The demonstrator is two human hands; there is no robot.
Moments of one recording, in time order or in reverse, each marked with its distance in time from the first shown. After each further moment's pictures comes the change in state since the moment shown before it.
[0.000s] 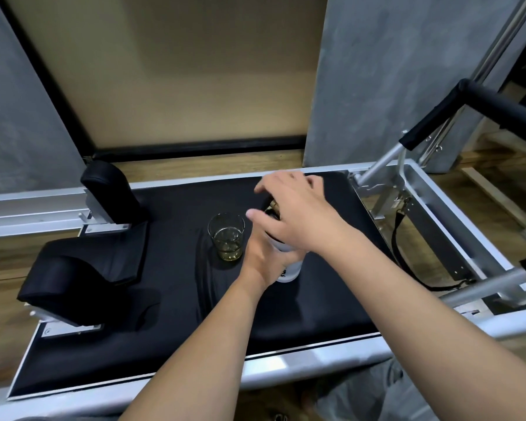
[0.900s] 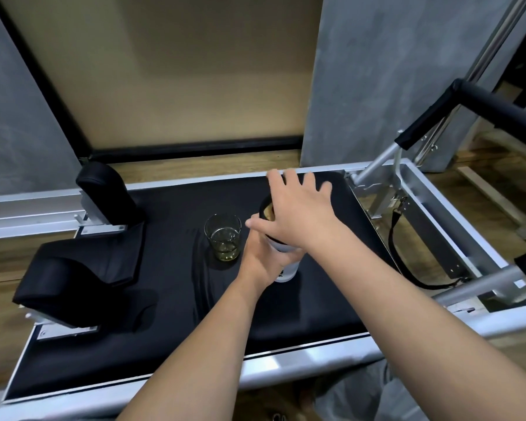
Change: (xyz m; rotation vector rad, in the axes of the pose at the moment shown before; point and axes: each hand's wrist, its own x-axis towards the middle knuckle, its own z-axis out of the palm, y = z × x) left_hand 0.002 0.010 0.002 -0.428 -0.066 -0.126; right_hand 0.004 -0.007 0.001 -0.297 -0.026 0.168
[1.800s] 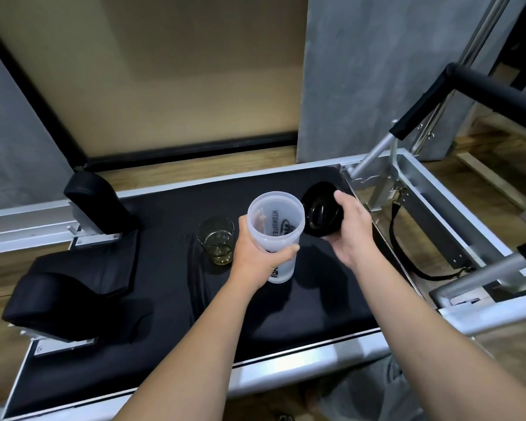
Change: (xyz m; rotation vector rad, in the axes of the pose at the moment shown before) left_hand 0.000 -0.010 -0.009 0.446 0.087 0.102; right_hand -0.012 0.102 0.089 1.959 0.316 0.796
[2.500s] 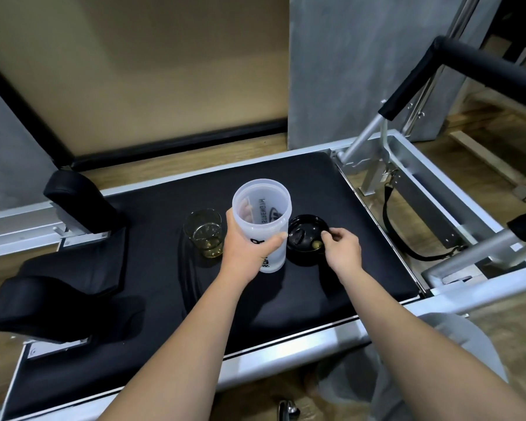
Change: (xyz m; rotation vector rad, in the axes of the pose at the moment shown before) left_hand -0.003 -0.007 0.005 -0.009 0.005 0.006; right_hand 0.024 0.076 -0.069 -0.844 0.278 -0.042
